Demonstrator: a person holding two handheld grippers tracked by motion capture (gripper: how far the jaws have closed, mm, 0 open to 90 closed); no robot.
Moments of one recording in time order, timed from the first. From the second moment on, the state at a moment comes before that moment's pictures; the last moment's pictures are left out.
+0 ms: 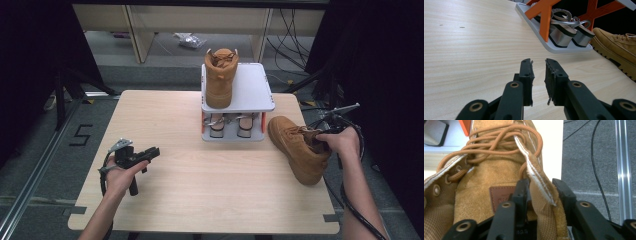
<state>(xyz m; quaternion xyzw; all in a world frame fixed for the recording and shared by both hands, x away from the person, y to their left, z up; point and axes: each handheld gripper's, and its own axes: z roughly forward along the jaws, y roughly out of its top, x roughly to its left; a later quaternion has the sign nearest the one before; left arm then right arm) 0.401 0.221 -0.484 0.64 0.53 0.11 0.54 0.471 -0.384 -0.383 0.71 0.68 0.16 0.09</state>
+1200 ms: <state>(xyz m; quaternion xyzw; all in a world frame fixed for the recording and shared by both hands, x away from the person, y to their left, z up) 0.401 0.222 -0.486 0.64 0.54 0.11 0.54 0.464 -0.405 -0.387 0.73 0.64 0.24 -0.01</state>
